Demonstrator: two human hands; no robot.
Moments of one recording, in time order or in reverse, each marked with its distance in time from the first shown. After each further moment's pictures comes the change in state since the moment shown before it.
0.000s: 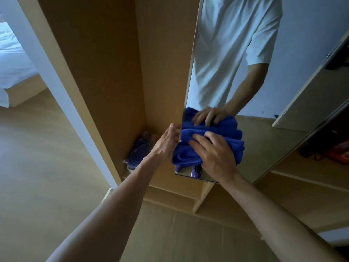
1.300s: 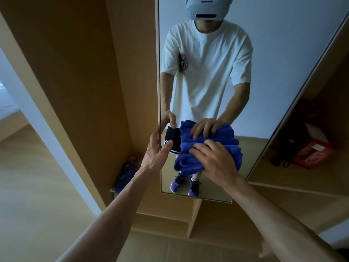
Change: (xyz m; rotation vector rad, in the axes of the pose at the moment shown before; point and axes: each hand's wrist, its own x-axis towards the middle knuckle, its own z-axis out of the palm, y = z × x) left_hand -0.008 0.056 0.030 0.174 0.125 0.278; right_hand -0.004 0.063 -0.055 -0.004 -0.063 0.056
